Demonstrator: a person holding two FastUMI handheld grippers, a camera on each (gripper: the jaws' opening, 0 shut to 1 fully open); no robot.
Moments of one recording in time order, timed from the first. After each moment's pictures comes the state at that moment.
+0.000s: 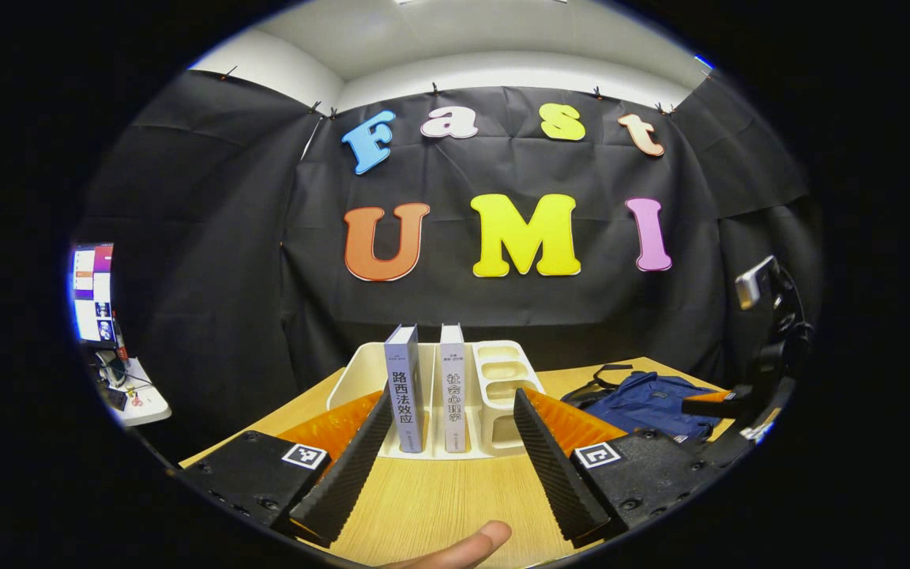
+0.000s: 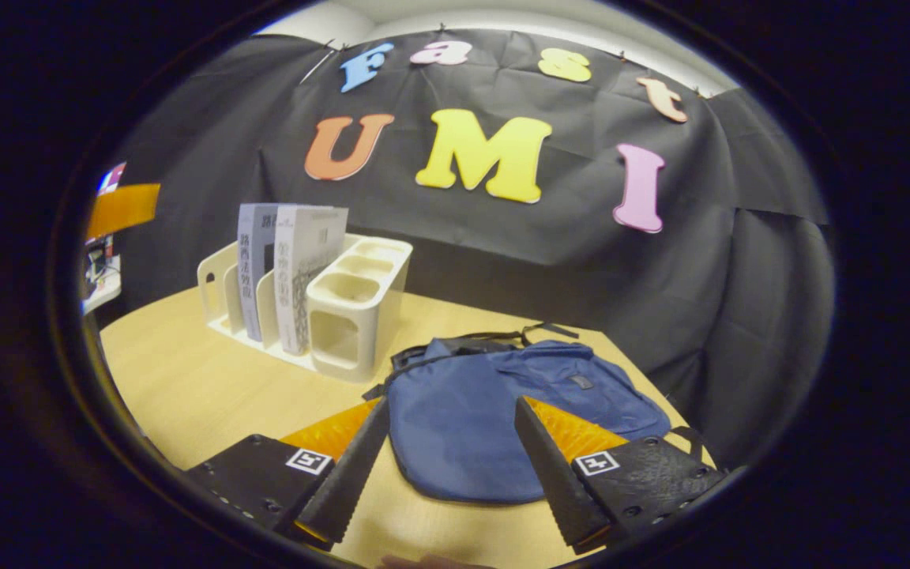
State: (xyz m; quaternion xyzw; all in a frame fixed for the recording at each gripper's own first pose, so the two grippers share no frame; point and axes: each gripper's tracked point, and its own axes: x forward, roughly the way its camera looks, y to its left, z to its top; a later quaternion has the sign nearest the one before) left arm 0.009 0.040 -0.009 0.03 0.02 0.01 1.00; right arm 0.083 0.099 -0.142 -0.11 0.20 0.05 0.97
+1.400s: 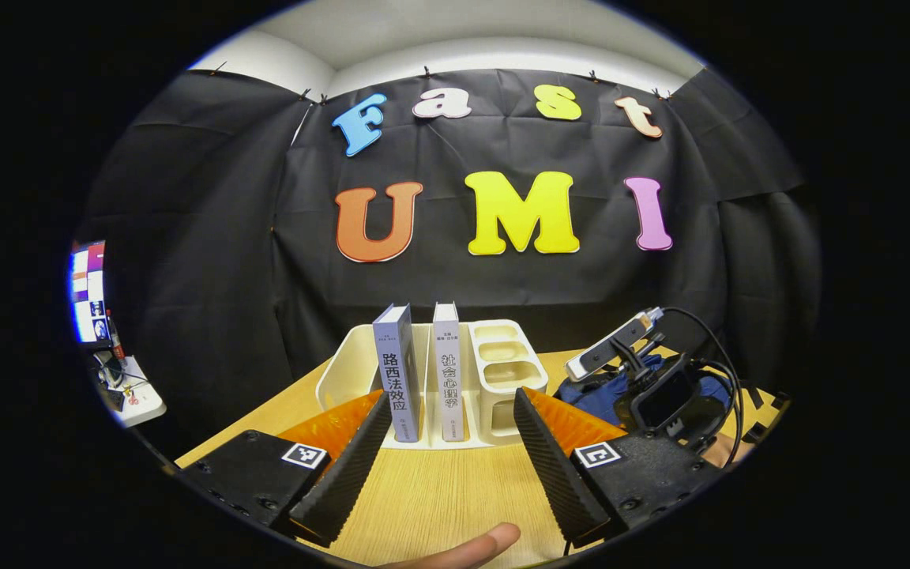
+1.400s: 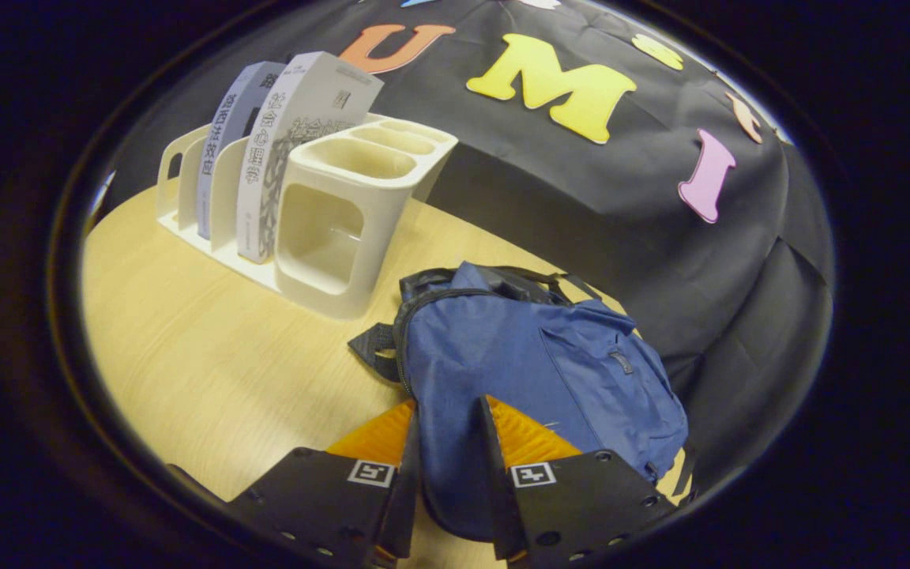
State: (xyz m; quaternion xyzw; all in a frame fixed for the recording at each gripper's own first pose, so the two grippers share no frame) left arm 0.018 0.032 -0.029 0.04 0.05 0.00 1.00; right arm 0.144 0.121 -0.219 -0.22 0.32 0.01 0.92
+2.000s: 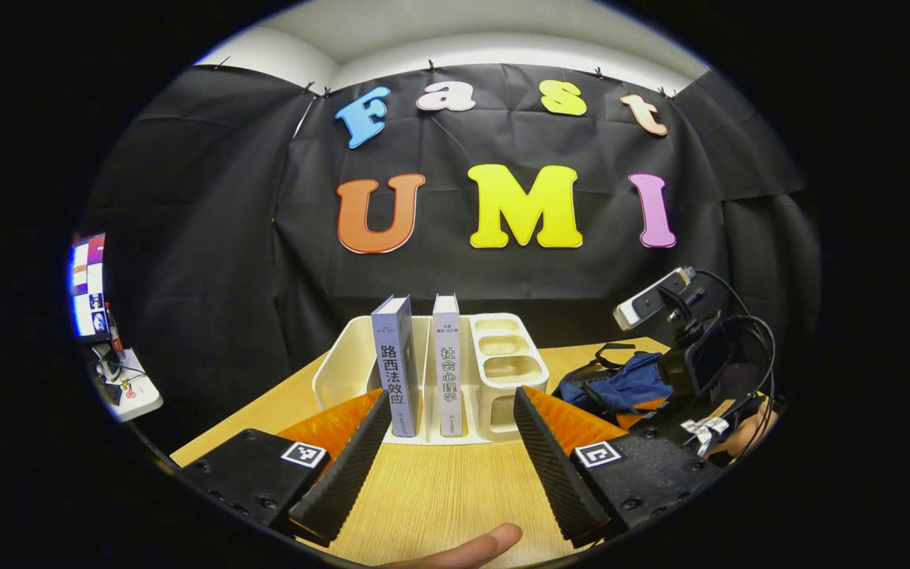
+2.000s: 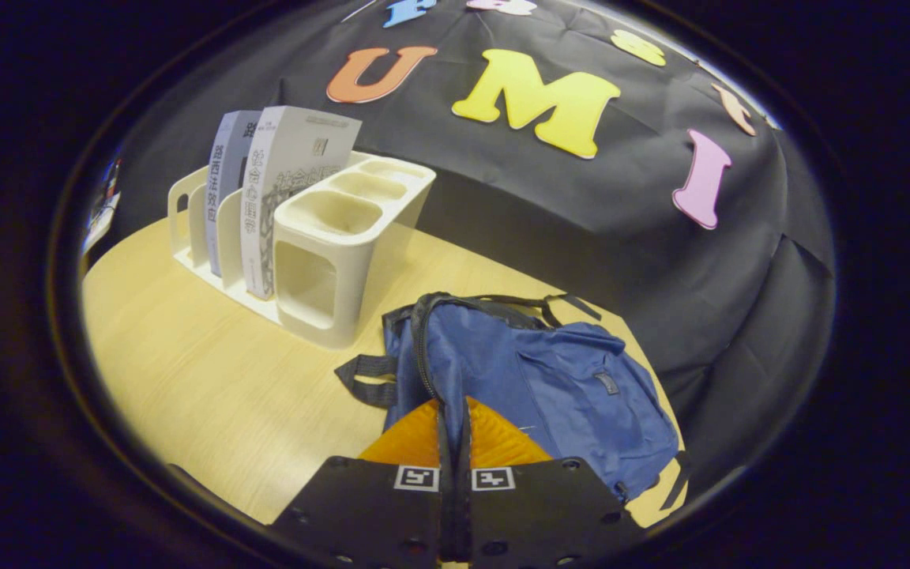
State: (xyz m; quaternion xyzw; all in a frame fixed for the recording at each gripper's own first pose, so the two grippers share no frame) left arm 0.022 0.026 -0.038 0.03 0.07 0.00 1.00; right arm 0.151 0.098 -0.170 -0.19 0.28 0.05 0.94
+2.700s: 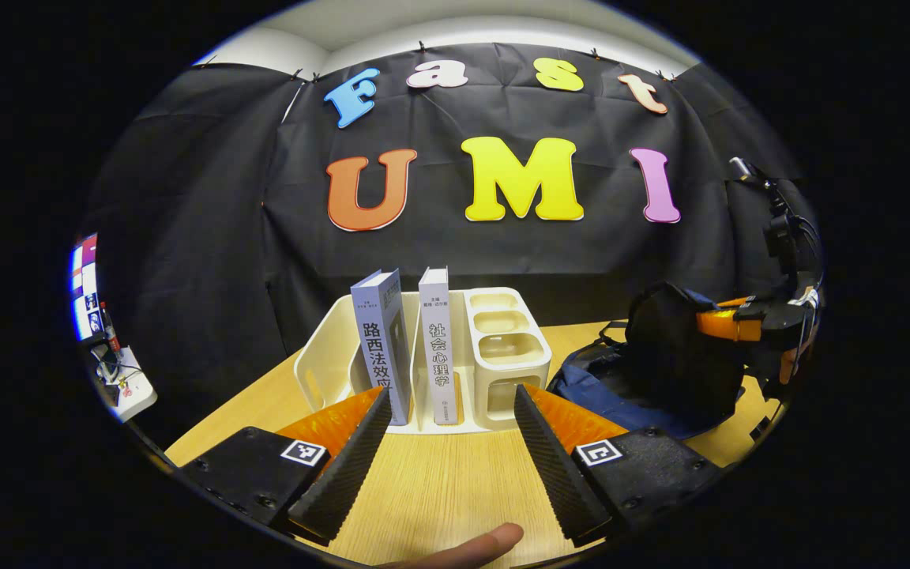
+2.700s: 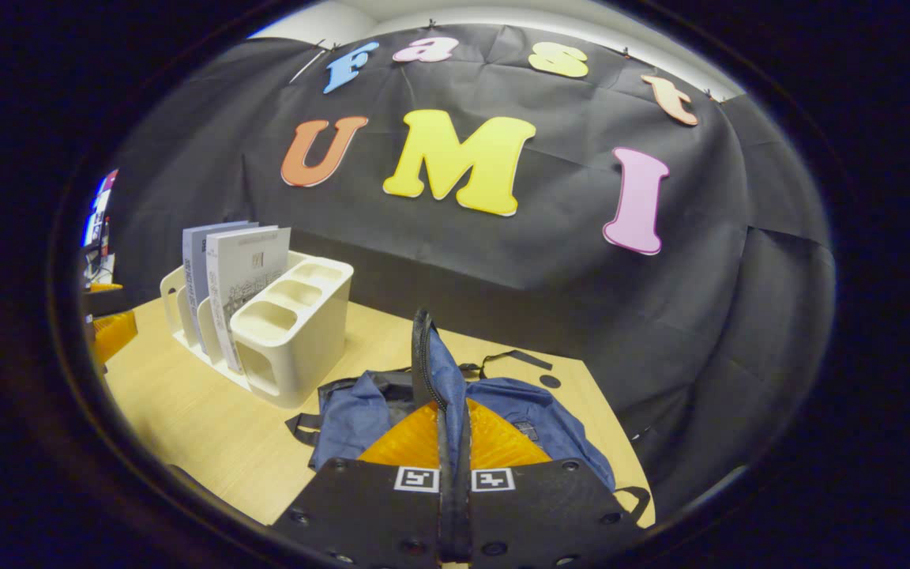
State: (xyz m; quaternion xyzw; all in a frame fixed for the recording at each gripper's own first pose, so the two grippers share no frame) left arm 0.048 0.015 -0.069 0.04 0.11 0.00 0.99; right arm 0.171 -0.008 -0.053 -0.11 0.18 0.06 0.98
